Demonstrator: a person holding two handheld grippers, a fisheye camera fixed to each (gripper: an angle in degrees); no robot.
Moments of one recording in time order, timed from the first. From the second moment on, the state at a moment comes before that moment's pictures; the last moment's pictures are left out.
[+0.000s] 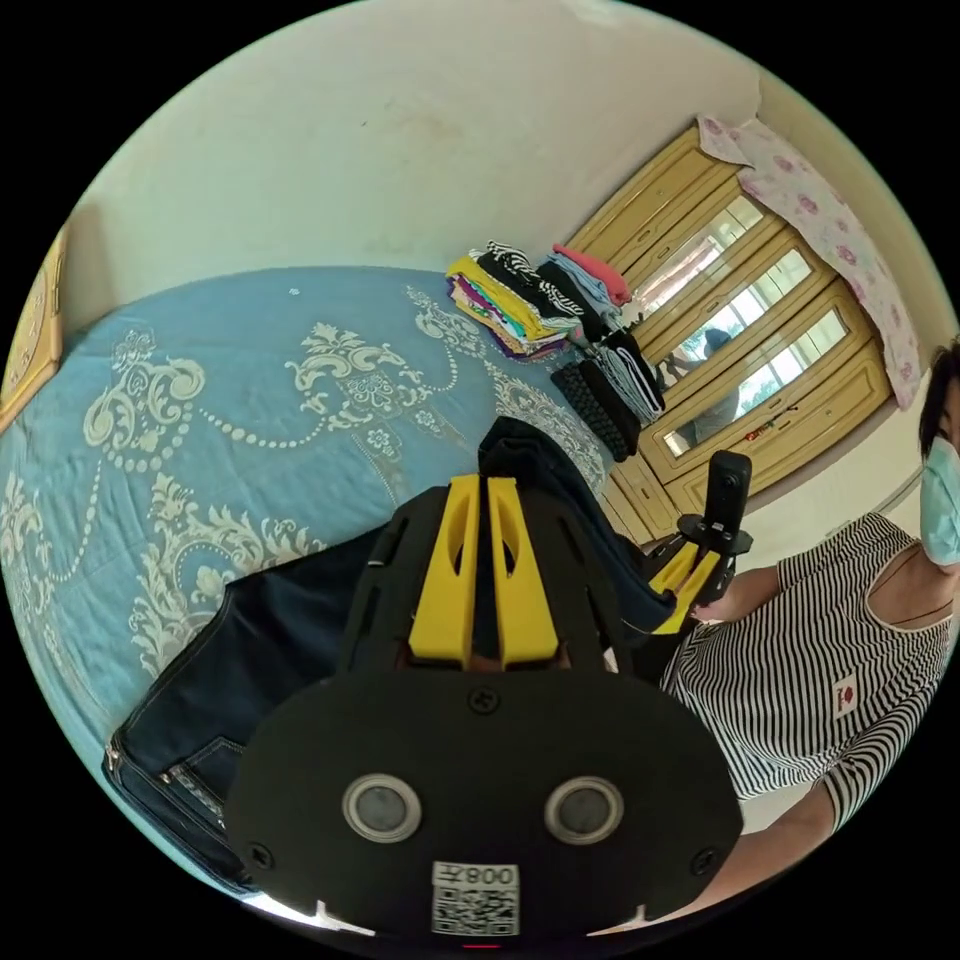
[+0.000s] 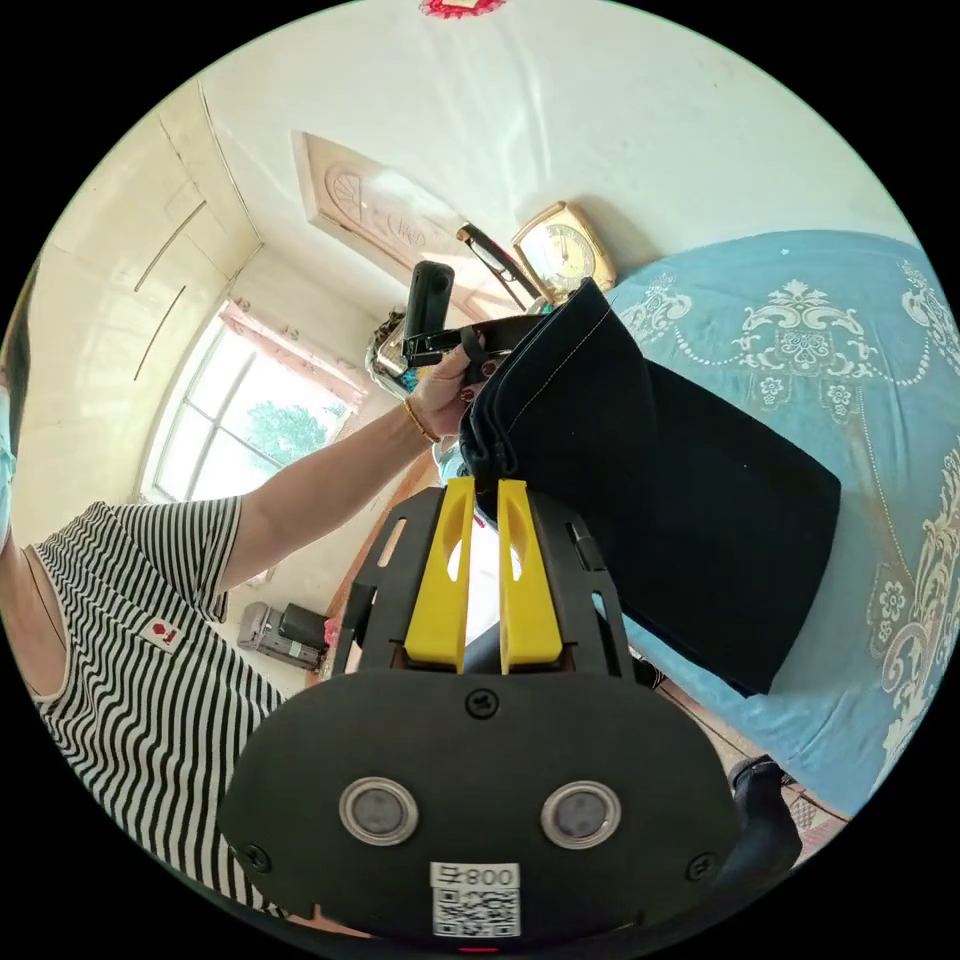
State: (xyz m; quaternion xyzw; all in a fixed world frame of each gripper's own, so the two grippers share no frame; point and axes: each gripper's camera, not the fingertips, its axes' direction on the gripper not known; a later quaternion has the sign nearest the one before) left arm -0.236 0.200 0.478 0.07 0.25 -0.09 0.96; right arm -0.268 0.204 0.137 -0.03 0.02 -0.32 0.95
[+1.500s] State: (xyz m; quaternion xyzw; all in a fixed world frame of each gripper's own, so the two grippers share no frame) left arm -0.185 0.463 0.530 -0.02 0.02 -0.25 0.97; right arm -0.384 0.019 0.367 -0.14 0.19 -0.22 0.95
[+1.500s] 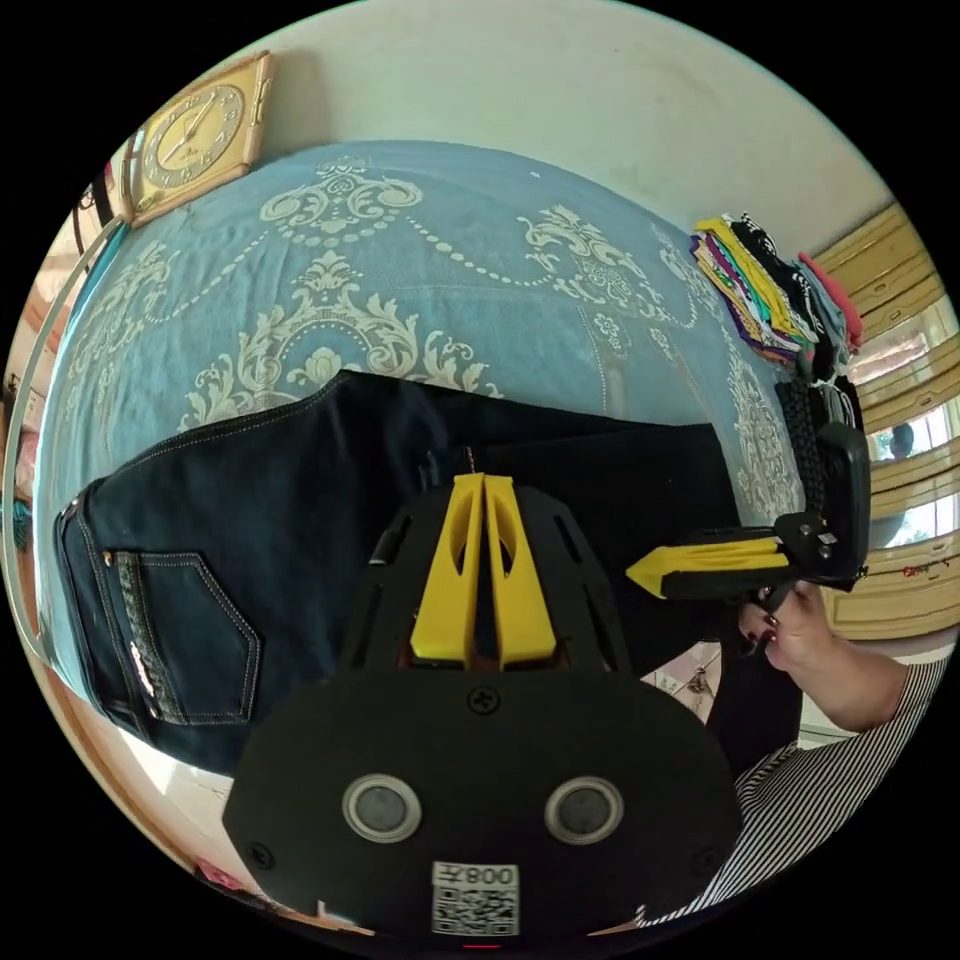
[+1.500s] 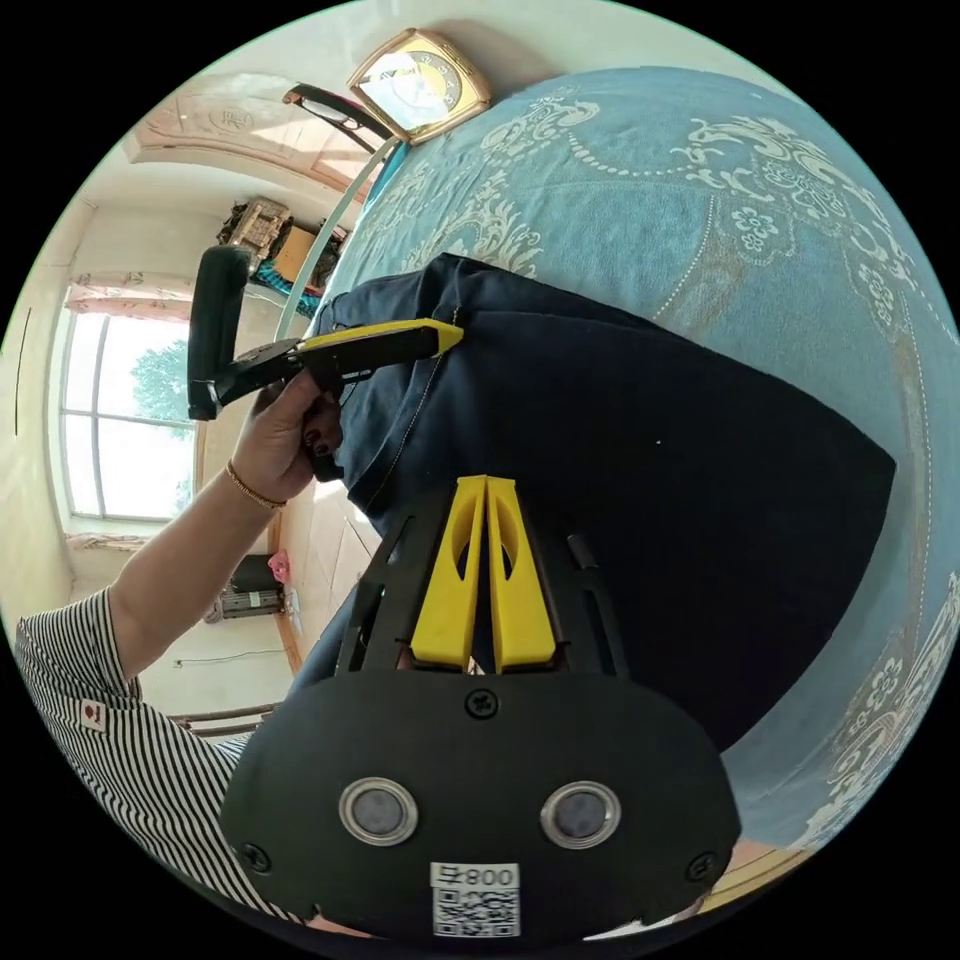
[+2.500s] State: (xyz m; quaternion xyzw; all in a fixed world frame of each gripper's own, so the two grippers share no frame) left arm -0.068 0.401 0.385 -0.03 0.01 -0.20 0.98; right arm -0.386 0.061 0.357 -0.07 0.44 -0.34 0.83
